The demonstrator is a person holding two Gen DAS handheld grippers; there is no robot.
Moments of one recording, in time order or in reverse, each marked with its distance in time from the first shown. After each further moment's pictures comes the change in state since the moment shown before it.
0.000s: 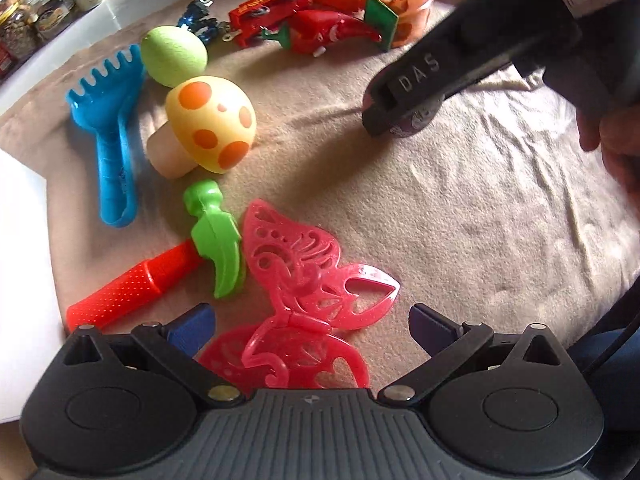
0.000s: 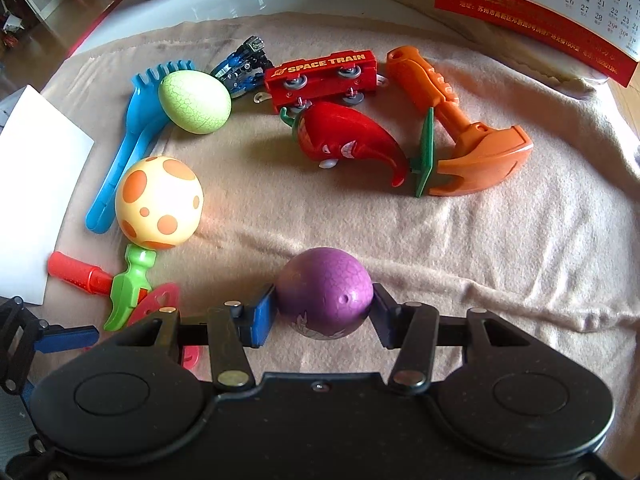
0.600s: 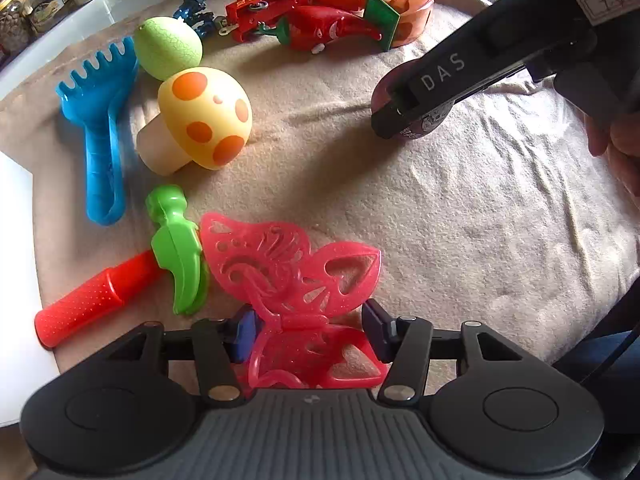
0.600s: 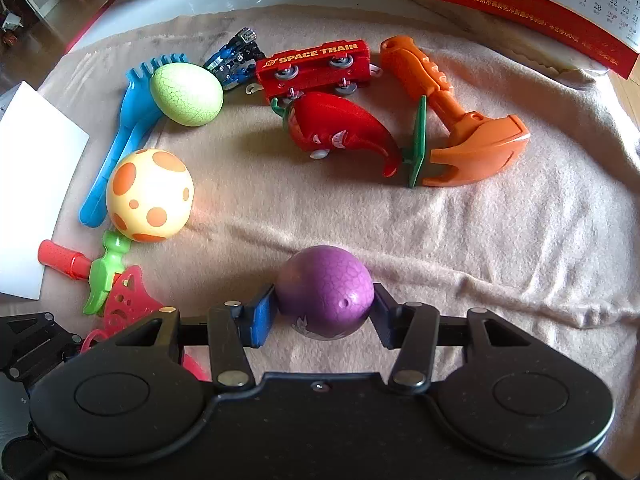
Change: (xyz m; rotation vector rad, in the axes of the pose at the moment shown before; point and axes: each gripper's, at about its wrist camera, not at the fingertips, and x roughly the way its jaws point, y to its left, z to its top) left arm 0.001 0.014 -0.007 -0.041 -0.039 -0.060; right arm 0.005 -0.004 -0.003 -0.003 0.022 -0.001
